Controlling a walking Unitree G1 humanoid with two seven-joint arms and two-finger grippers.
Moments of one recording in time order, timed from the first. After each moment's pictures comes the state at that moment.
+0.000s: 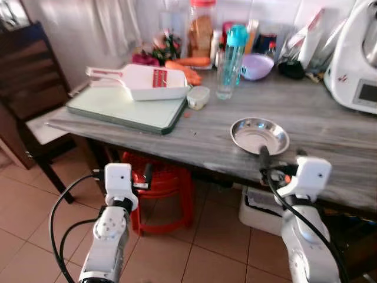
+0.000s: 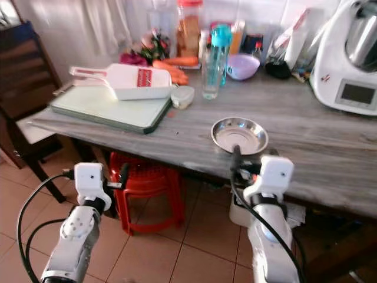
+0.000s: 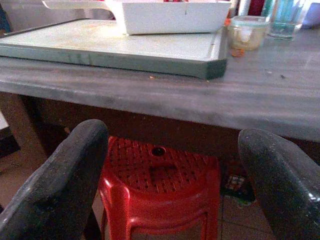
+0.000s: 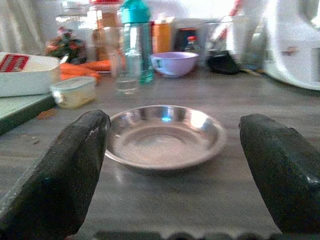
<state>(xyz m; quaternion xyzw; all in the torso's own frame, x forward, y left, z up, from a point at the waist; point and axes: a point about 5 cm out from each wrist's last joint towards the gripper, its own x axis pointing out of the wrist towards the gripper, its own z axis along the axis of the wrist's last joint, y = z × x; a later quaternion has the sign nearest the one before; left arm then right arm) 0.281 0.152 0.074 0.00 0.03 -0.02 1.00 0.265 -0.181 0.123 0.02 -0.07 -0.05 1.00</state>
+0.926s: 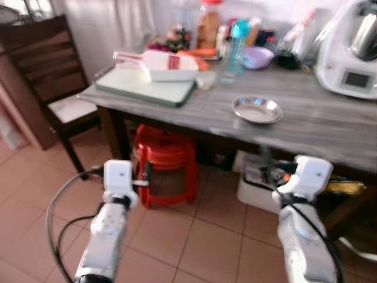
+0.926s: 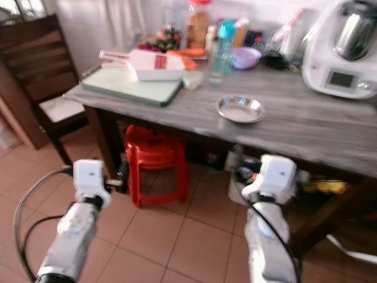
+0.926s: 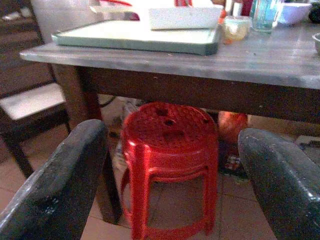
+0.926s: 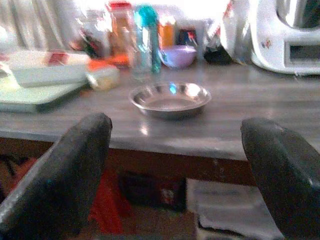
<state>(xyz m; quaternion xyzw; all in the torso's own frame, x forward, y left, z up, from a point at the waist) 0.285 0.155 0.078 0.02 0.02 -0.02 1.00 0.270 -0.175 0.120 0.05 -0.06 -0.05 1.00</state>
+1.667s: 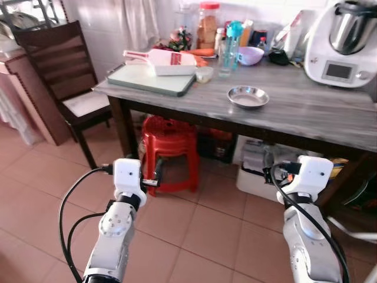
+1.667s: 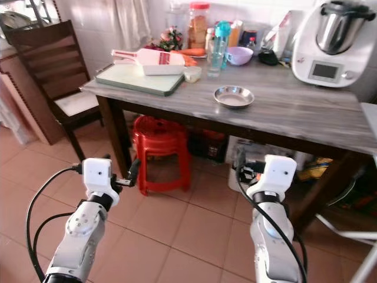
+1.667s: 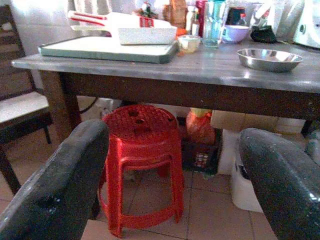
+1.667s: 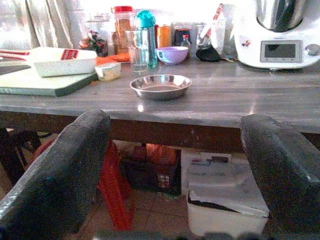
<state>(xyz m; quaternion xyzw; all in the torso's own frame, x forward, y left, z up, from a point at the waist) 0.284 0.135 0.084 -0.01 0.00 -0.08 1.00 0.271 -0.183 0.119 0.03 -0.05 -0.05 1.00</state>
